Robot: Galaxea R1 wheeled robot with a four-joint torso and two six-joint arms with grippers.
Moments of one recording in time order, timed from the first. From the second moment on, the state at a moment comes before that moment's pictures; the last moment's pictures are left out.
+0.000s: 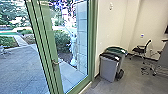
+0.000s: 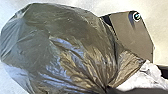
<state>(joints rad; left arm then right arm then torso) 1.42 3.04 -2.76 -0.21 0.11 0.34 -1.66 3.05 -2.69 -0.43 0.07 0.41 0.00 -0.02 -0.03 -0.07</state>
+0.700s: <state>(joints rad) 1.43 3.04 -2.76 -0.21 0.09 0.34 -1.66 3.06 -2.69 -0.44 0.08 0.41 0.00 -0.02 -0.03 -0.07</state>
